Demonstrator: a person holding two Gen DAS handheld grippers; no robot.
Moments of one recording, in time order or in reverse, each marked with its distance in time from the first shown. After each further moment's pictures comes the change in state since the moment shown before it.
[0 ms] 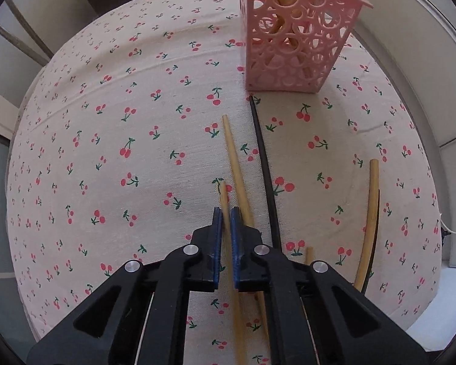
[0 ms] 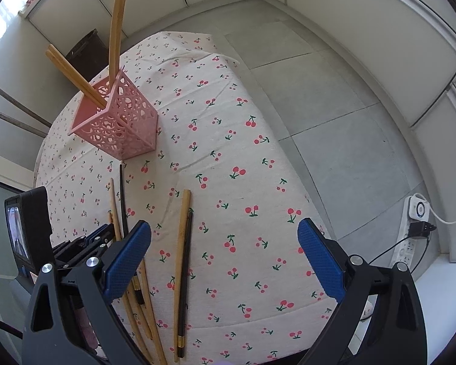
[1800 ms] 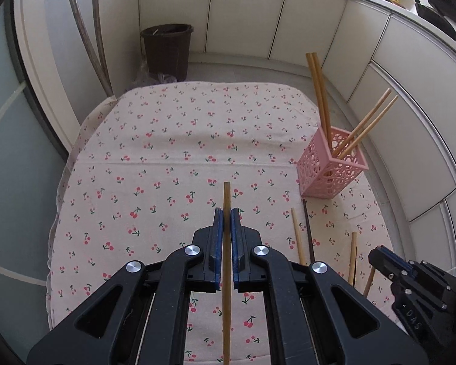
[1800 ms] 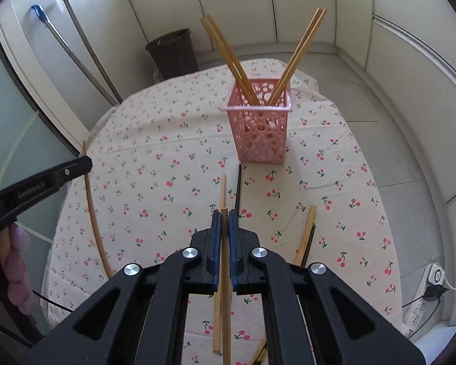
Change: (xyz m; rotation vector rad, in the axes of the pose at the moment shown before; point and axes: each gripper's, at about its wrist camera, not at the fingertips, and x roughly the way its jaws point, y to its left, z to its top) left arm -0.130 0.155 -0.023 -0.174 -0.371 -0.085; right arm -0.036 0.121 -0.055 -0.312 -0.217 0.151
